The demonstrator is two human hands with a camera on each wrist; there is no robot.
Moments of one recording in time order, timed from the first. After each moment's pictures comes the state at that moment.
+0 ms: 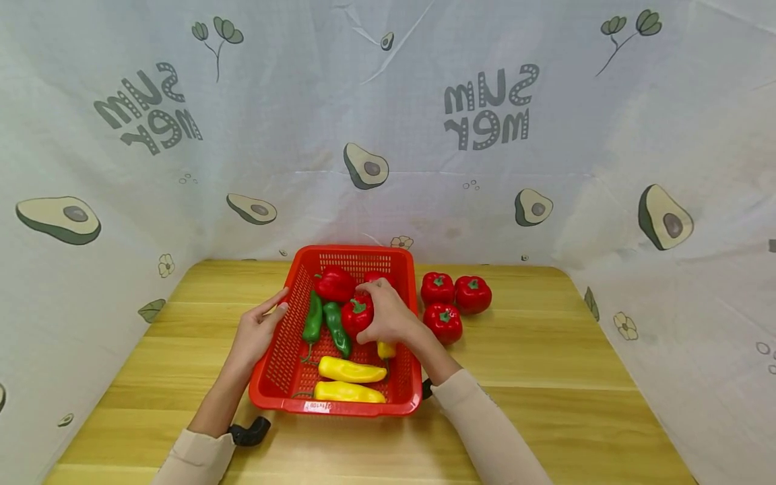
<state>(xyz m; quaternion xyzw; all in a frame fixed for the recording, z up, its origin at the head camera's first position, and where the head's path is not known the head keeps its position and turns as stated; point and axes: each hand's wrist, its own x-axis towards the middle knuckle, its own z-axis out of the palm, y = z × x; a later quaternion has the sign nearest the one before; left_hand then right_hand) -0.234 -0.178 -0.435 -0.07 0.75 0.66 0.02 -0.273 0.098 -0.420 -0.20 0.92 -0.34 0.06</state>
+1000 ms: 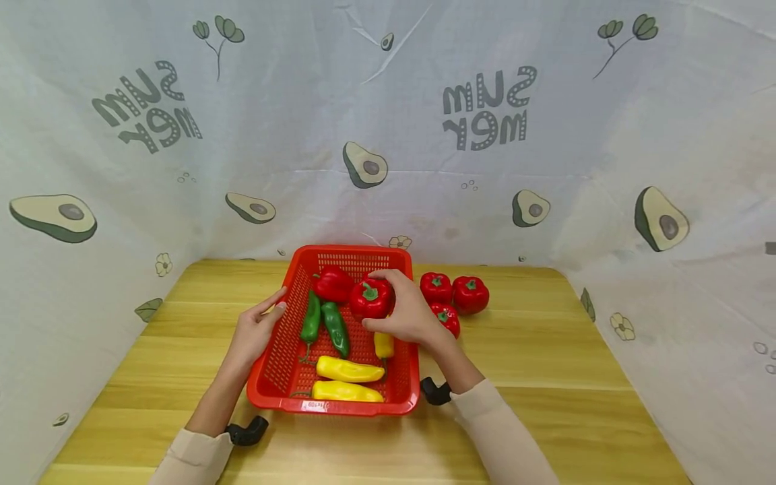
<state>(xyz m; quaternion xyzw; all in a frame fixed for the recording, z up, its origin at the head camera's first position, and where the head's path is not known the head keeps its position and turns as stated) -0.241 -0.182 -0.455 -0.06 0.75 0.66 0.00 -0.256 0.127 -0.401 -0.19 0.89 -0.42 -0.01</state>
